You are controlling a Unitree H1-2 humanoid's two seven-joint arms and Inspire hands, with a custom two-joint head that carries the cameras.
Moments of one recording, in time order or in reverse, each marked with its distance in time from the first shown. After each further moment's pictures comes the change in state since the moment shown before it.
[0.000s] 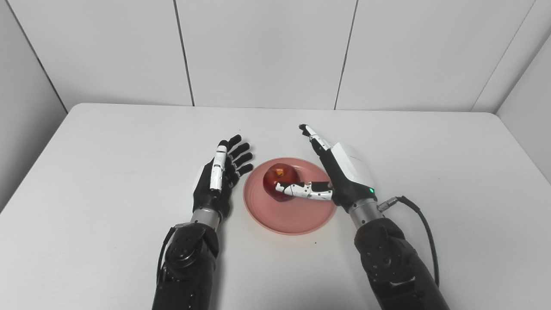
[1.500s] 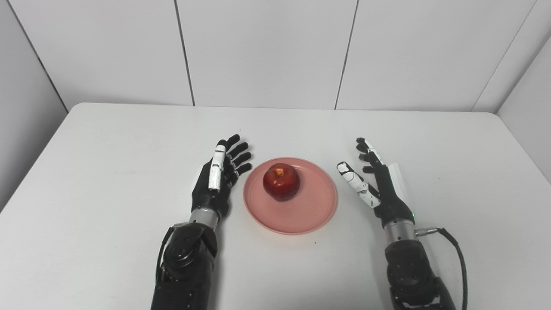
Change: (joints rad) left arm 0.000 0.001 0.010 0.000 -0.002 0.001 -0.005; right arm 0.110 0.045 -0.245 0.155 0.301 -0.120 -0.197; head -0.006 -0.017
